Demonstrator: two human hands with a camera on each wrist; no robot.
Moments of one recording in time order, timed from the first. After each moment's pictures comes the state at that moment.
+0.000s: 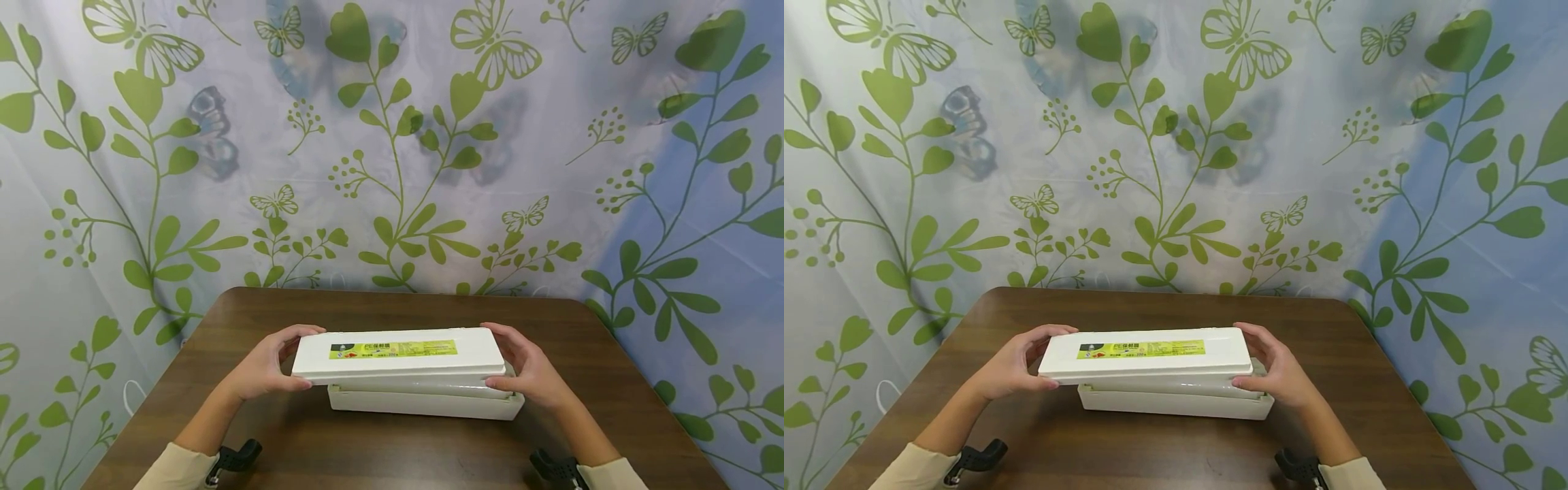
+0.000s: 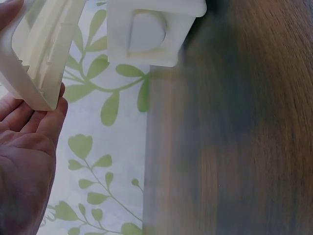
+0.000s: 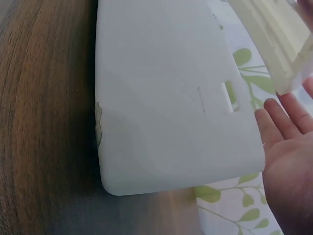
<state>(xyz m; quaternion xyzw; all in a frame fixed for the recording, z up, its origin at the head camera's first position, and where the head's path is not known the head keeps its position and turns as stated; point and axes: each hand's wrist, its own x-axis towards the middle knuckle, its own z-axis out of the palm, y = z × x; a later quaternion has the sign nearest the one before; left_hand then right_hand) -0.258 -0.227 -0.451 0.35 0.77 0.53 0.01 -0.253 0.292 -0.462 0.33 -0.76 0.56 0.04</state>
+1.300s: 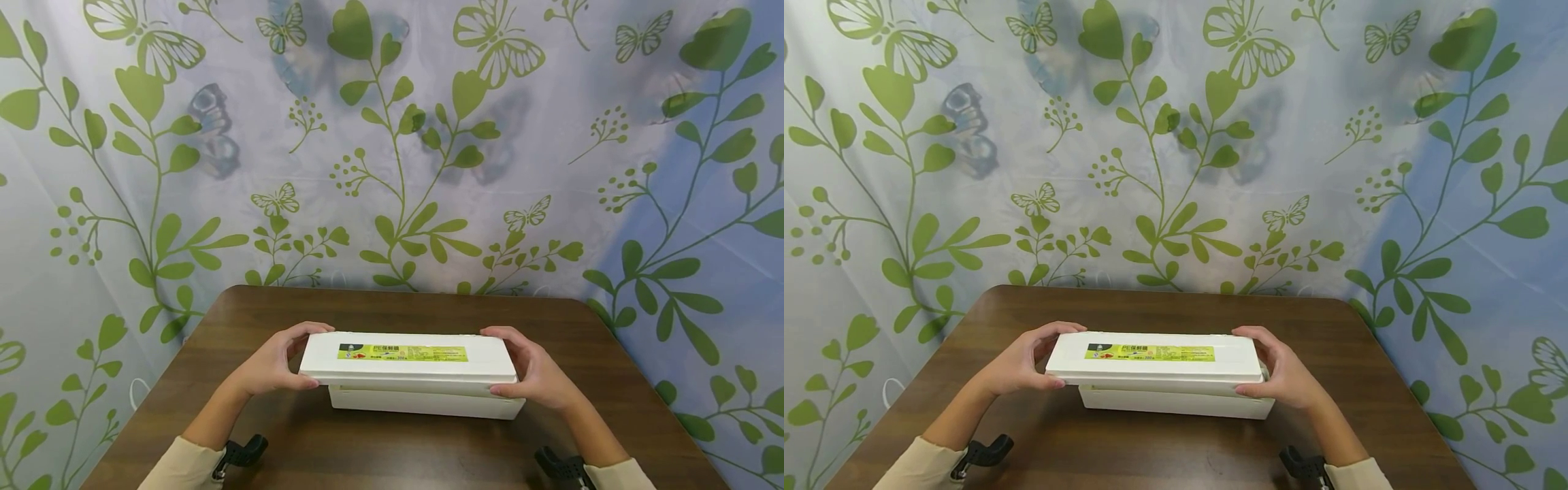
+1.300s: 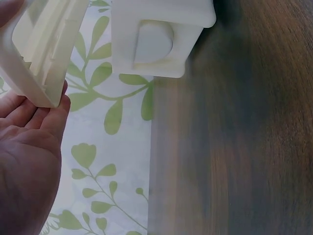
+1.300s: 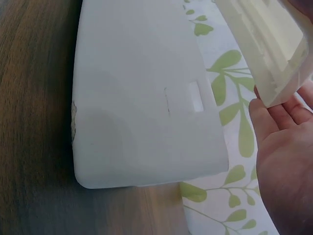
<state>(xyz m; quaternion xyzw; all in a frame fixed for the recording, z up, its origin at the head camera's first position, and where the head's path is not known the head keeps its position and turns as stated) -0.260 -0.218 -0.445 0.38 0.76 0.53 0.04 -0.247 0.292 -0.448 0.36 -0.74 0.57 -0.02</state>
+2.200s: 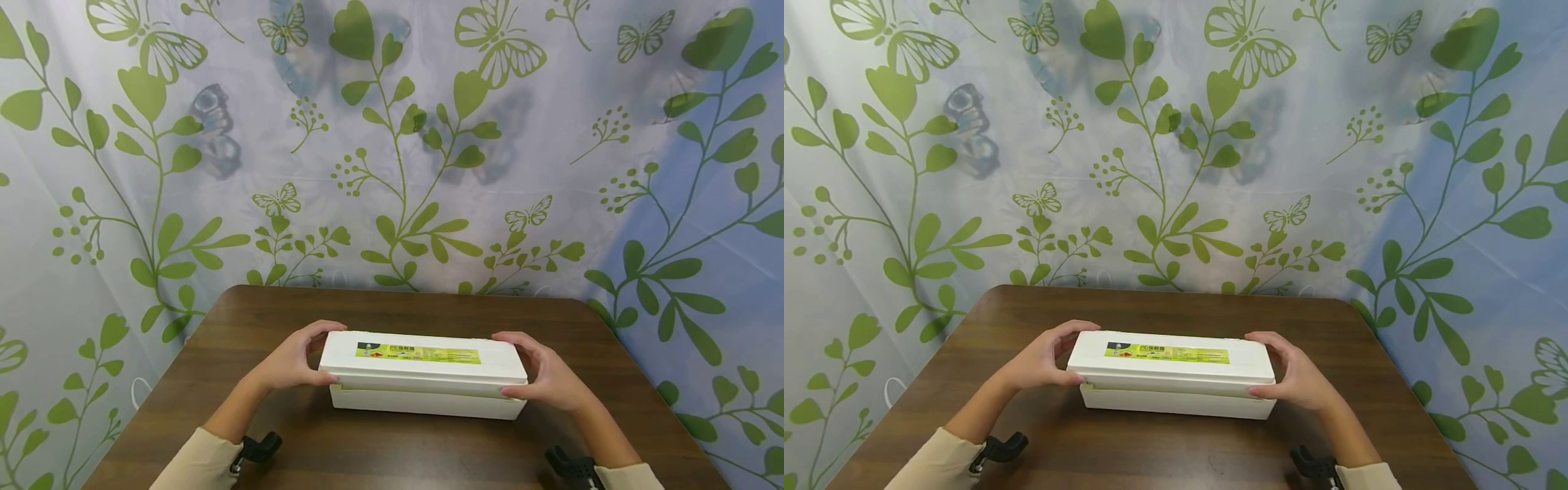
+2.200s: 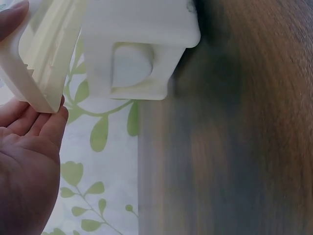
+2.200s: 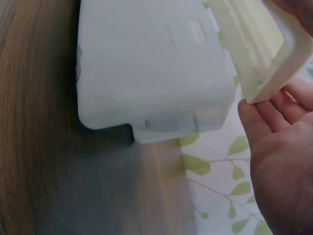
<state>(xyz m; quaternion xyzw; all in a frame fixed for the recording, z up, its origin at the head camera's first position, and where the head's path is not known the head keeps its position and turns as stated) -0.271 -0.194 -0.452 0.37 0.78 0.50 0.02 -0.249 0.315 -0.456 0.33 -0.78 0.53 -0.01</state>
